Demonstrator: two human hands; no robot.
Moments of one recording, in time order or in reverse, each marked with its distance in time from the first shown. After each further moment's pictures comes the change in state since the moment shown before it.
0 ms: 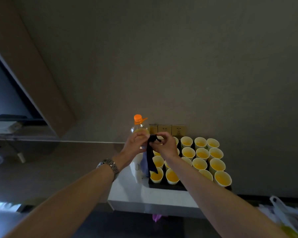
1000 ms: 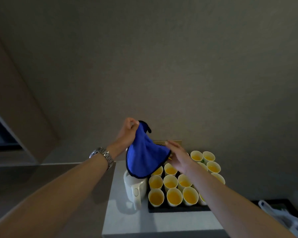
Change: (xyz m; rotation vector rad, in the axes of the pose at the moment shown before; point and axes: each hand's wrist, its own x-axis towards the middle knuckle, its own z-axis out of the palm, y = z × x) left_hand 0.094 0.083 -0.032 0.422 0.090 0.287; right_hand 0.058 -0.018 -0.034 0.568 -0.019 0.461
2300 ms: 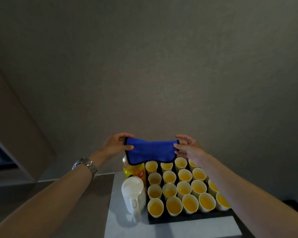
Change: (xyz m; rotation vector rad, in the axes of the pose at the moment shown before) left_hand 0.007 -0.002 -0.034 -0.007 -0.270 -0.035; right_hand -0.008 -0.073 -0.031 -0.317 0.033 -0.251
